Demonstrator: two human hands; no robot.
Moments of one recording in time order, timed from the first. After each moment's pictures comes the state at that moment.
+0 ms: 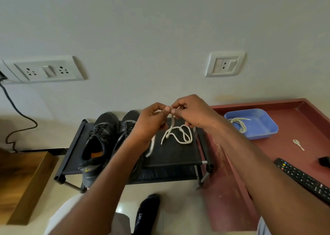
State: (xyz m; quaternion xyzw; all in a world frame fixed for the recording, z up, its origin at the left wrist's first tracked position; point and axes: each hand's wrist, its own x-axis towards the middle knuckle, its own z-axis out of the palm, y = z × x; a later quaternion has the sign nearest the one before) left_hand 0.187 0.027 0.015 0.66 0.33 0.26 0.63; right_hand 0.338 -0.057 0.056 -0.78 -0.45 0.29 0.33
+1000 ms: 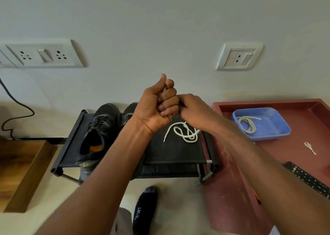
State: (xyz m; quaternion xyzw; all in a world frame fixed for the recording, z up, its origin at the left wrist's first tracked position) left_hand 0.207 0.051 0.041 0.24 0.11 0.19 0.95; right_hand 0.334 -0.033 0.033 -0.75 -0.58 0.22 0.24
